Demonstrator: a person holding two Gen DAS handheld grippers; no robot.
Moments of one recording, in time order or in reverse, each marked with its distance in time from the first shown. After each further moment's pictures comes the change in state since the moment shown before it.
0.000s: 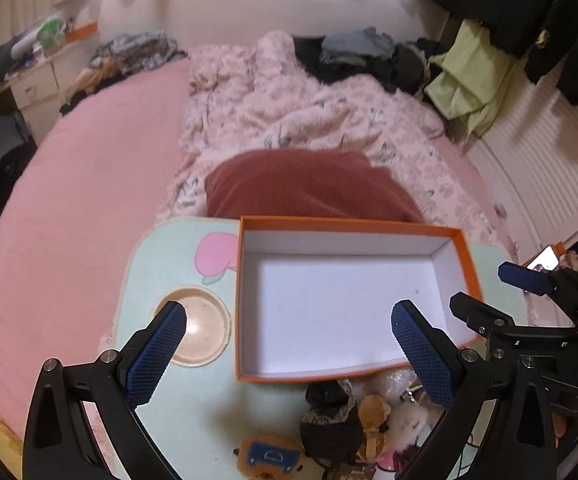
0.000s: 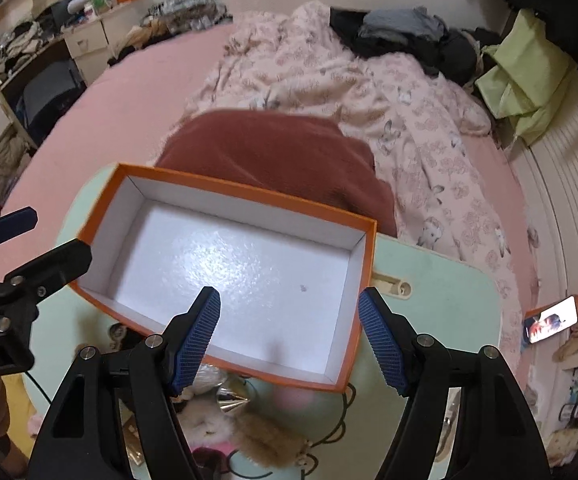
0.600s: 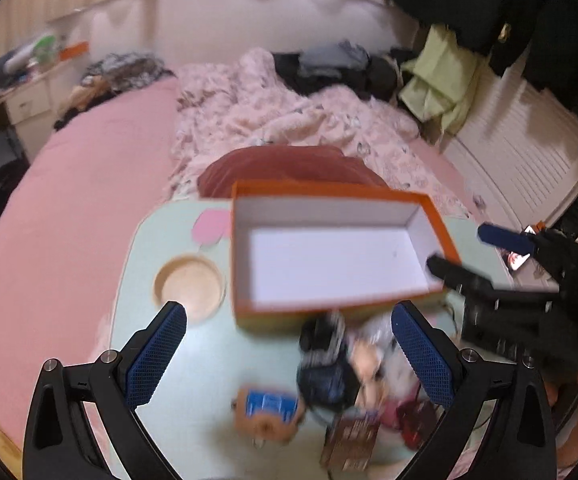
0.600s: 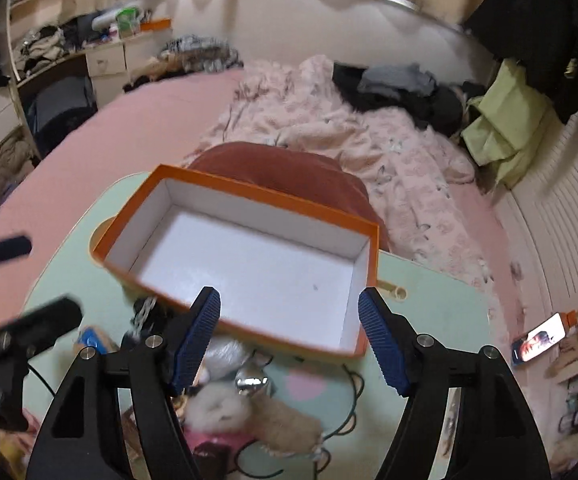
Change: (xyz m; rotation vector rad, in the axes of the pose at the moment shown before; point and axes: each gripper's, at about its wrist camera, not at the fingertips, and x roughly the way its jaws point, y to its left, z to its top) left arm -0.010 0.000 -0.031 0.036 -0.010 -0.039; right arm -0.009 0.021 -0.020 -0.059 -0.103 -0.029
